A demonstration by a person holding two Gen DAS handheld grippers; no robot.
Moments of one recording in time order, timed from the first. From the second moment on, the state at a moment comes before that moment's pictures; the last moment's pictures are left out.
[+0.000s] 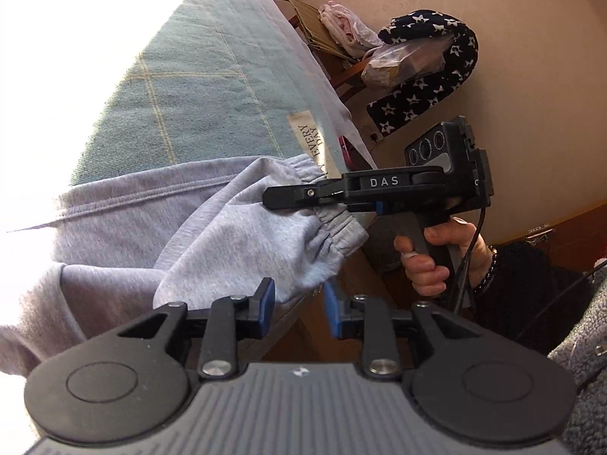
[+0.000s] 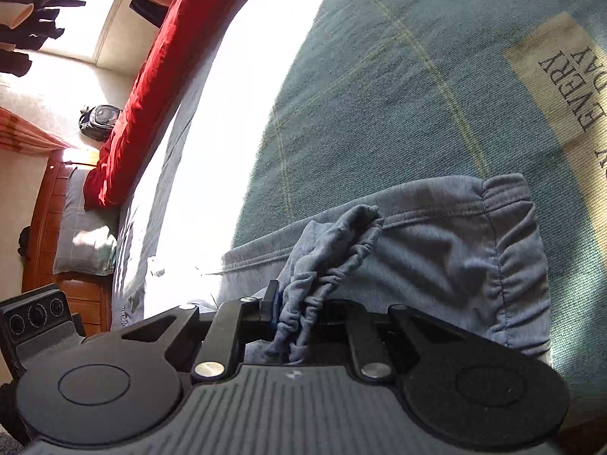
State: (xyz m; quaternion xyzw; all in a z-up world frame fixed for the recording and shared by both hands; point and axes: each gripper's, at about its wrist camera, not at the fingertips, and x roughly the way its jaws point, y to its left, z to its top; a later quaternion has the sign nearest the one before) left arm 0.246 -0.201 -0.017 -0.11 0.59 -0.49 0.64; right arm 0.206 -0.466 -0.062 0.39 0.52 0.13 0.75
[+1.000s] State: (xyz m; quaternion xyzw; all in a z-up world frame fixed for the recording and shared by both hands) left arm 0.244 -0.164 -0.024 -0.03 0.58 -0.45 0.68; right arm 0.188 -0.484 0.044 0.14 0.52 0.13 0.83
